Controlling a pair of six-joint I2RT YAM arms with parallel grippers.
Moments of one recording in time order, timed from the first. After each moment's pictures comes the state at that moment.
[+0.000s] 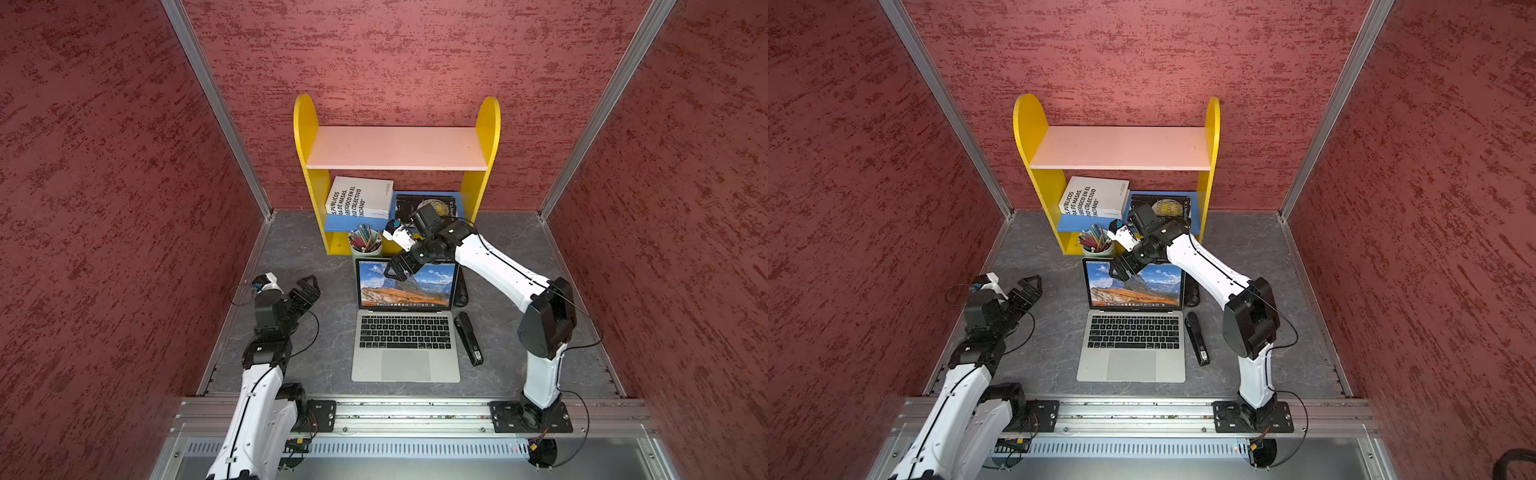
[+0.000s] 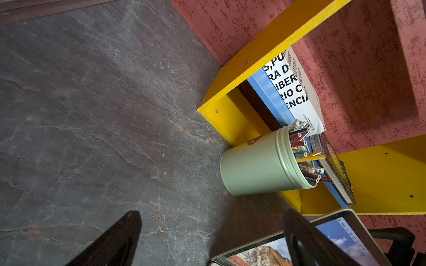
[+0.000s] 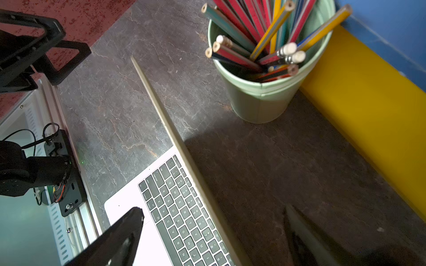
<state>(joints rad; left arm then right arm) 0.11 0.68 0.39 -0.14 0.16 -0.77 0.65 1.93 1.81 -0.86 -0.41 -0.09</state>
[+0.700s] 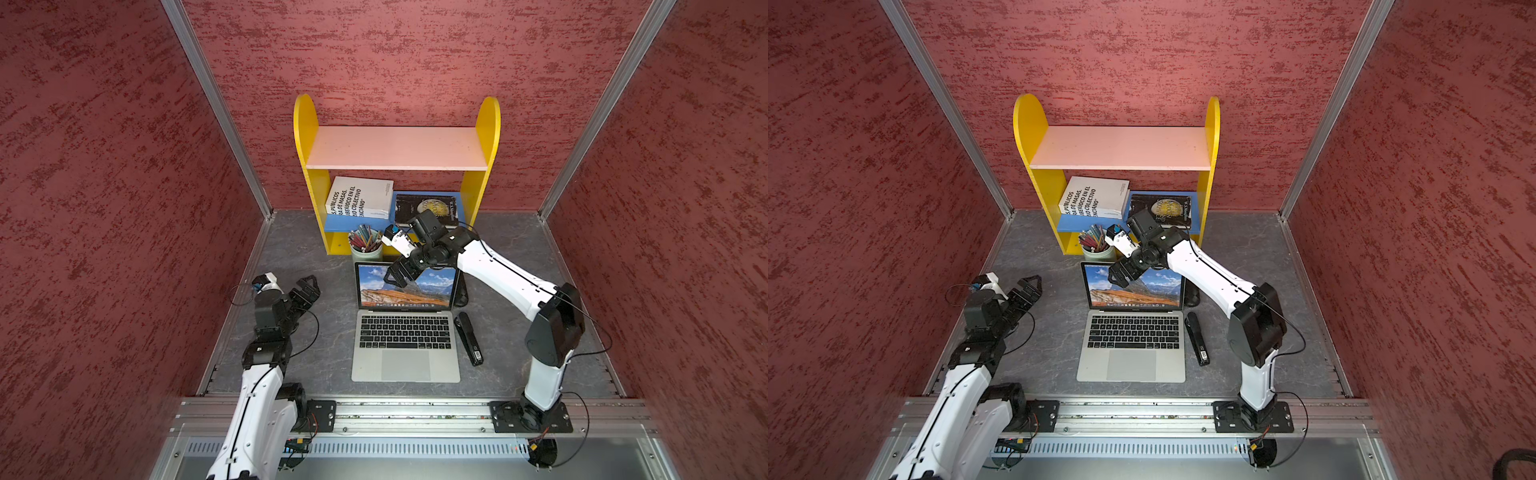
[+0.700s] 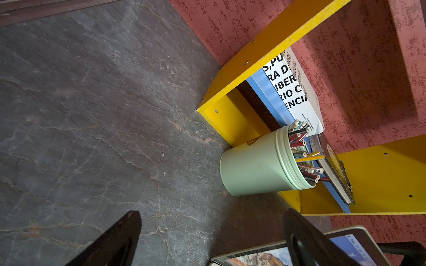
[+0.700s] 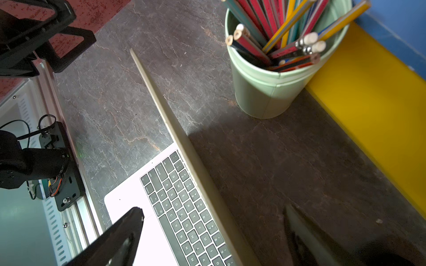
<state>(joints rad) 0.11 0.68 0.39 -0.14 0.16 -0.77 0.69 1.86 1.73 -0.83 -0.37 -0.09</state>
